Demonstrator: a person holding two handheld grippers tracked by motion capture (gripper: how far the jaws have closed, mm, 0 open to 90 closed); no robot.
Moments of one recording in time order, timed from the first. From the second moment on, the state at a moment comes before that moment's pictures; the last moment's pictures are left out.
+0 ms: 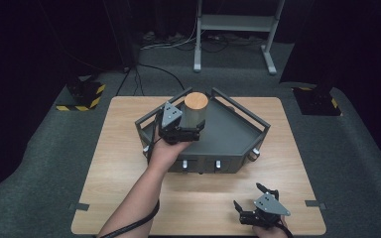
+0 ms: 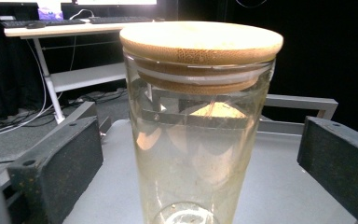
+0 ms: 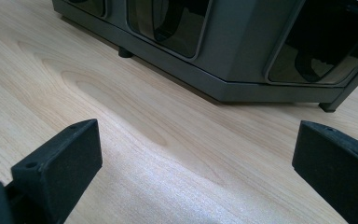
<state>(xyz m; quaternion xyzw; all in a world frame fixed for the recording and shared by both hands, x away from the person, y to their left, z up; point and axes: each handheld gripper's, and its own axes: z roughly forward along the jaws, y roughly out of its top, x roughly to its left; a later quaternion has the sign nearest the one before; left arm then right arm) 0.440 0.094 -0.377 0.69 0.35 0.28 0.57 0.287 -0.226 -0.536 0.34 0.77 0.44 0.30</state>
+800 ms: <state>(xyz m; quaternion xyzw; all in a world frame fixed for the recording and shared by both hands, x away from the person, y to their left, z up) 0.403 0.127 -0.398 0.69 0.36 0.29 0.56 0.286 -0.225 -0.536 0.34 0.77 0.44 0.31</state>
